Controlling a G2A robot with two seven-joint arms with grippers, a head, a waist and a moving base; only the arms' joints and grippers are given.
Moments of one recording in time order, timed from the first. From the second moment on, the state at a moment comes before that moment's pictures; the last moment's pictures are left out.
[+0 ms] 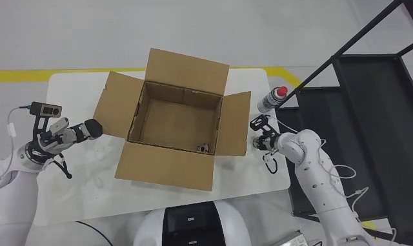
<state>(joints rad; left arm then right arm) 1.29 -0.98 -1.65 -1.29 -0.88 -0.39 -1.43 -1.33 -1.17 1.45 -1.43 -1.24 -0.43 0.95</state>
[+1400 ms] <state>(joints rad) 1.29 -0.98 -1.65 -1.29 -0.88 -0.39 -1.43 -1.37 -1.13 1.36 -2.07 -0.87 -0.45 0.82</state>
